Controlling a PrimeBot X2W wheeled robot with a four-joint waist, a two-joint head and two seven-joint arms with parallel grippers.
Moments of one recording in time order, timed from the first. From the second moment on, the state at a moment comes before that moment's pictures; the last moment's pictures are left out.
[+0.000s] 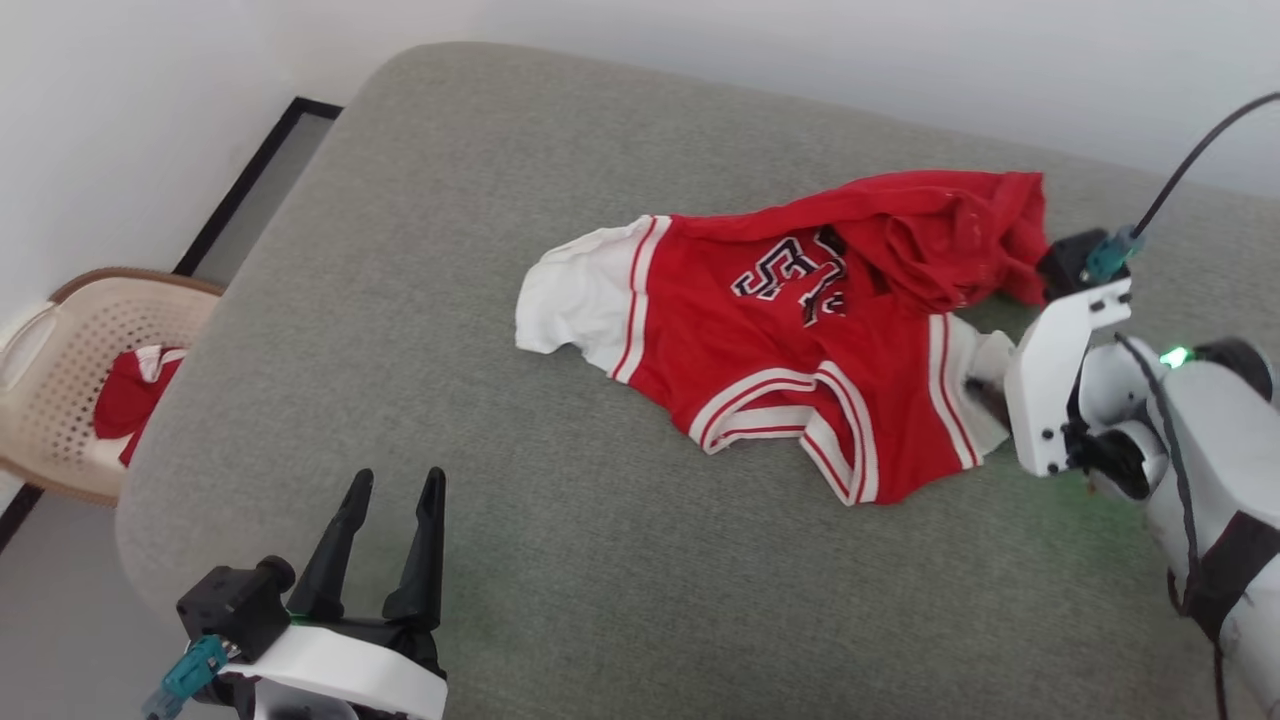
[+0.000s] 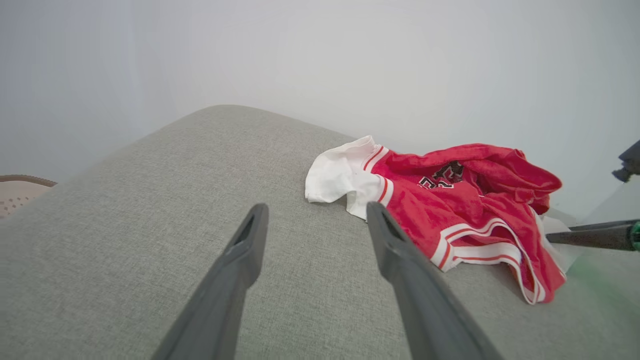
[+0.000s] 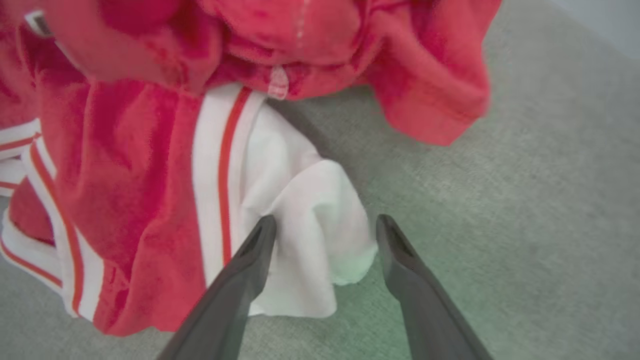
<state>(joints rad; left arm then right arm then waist) -0.03 0.18 -0.17 0.17 -0.49 -0.13 -0.26 -0.79 -0.39 0.55 0.84 0.60 0.13 0.52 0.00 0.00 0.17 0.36</state>
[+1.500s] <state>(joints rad) 0.01 0.20 -0.13 0.15 -0.49 -0.13 -0.26 -0.42 -0.54 0.07 0.59 0.56 0.13 0.82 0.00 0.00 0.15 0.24</state>
